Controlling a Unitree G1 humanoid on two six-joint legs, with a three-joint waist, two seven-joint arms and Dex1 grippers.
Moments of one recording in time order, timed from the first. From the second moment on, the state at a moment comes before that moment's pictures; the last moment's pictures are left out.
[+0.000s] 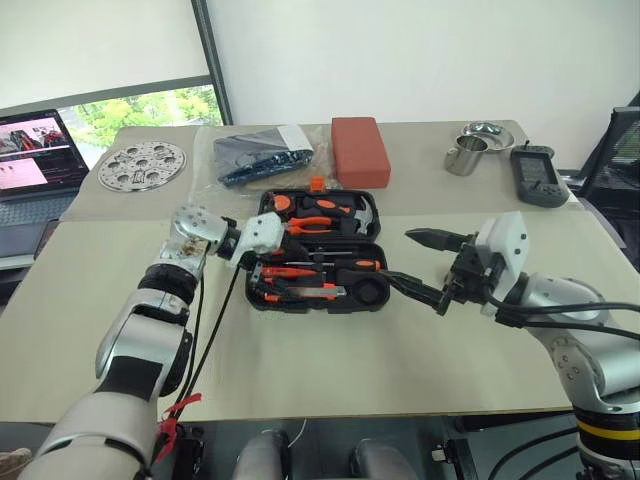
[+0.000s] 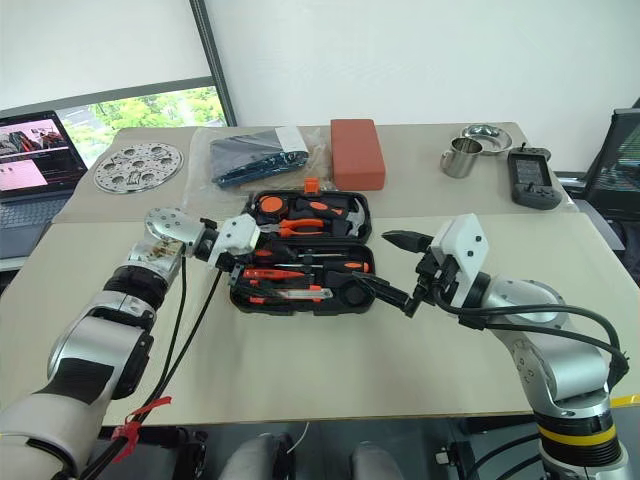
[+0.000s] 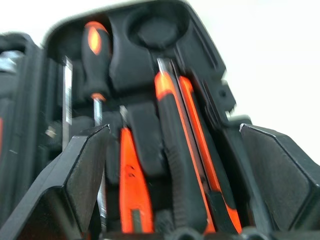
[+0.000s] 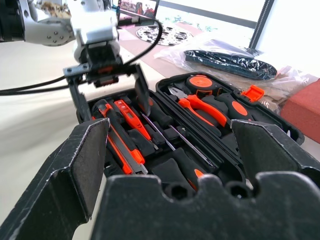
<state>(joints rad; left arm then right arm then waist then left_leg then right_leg) -1.03 0.45 -0.18 0.99 -0.08 -0.31 -1.59 -0.23 -0.67 -0.12 -0.49 0.57 0.53 0.77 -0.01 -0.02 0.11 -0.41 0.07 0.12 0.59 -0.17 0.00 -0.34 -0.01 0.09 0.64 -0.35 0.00</state>
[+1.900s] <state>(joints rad) -1.03 0.35 -0.15 1.17 0.02 -0.26 -1.45 -0.22 -0.66 -0.09 -0.50 0.57 0.53 0.74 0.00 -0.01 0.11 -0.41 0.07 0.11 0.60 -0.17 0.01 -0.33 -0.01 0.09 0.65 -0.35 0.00</state>
